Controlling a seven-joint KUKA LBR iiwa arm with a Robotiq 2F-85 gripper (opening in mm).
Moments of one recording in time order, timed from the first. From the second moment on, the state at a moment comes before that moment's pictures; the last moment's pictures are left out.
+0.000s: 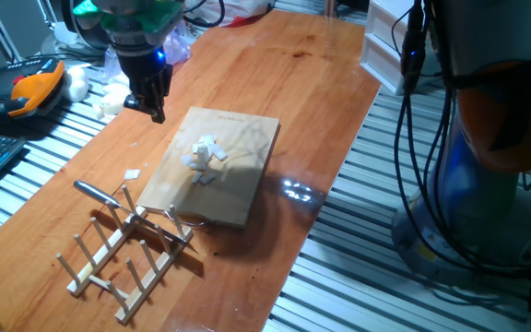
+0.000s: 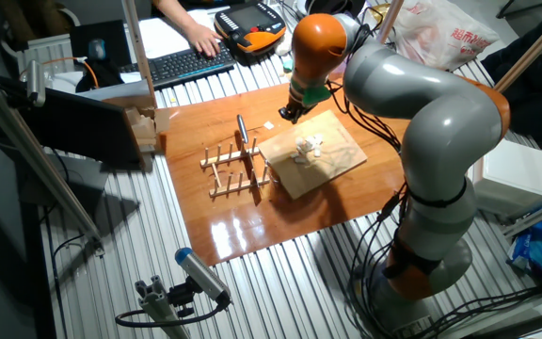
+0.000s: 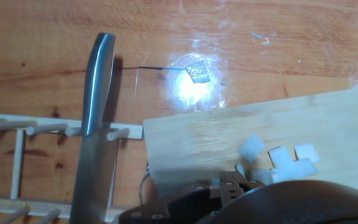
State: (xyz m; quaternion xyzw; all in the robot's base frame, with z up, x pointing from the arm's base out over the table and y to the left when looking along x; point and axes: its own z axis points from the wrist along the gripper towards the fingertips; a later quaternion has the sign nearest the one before) arm 0.560 0.125 0.218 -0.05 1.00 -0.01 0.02
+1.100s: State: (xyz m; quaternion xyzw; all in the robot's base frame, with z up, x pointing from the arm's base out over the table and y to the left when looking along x) arm 0.563 0.140 0.223 -0.05 1.00 -0.01 0.00
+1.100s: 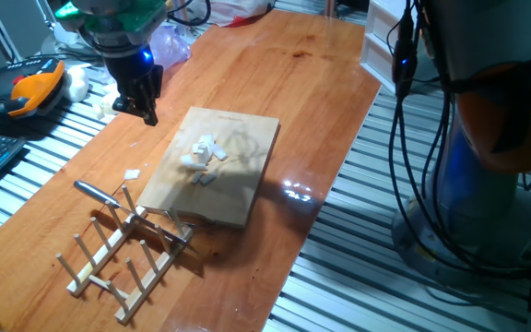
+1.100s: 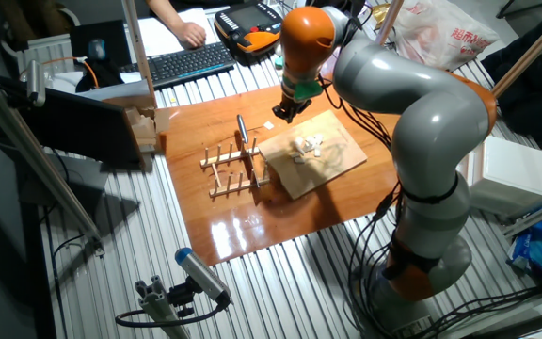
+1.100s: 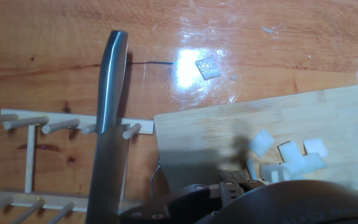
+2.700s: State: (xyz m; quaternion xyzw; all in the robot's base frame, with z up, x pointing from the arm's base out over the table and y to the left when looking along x) arm 0.559 0.142 0.225 -0.03 1.00 -0.01 -0.01
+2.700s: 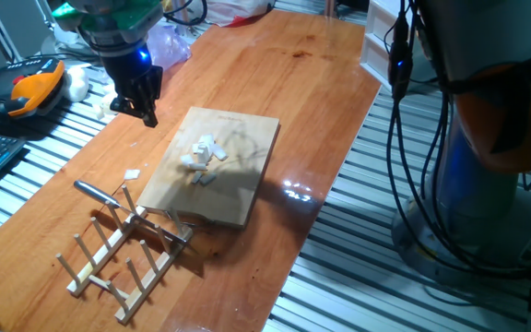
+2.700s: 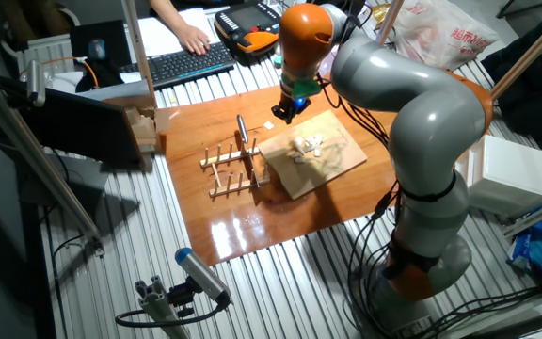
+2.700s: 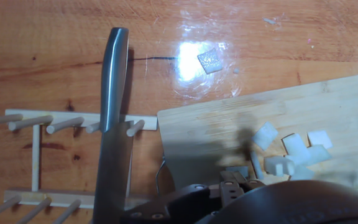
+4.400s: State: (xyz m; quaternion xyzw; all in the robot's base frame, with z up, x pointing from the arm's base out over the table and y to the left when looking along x) arm 0.556 0.151 0.226 -0.04 1.00 -0.01 -0.01
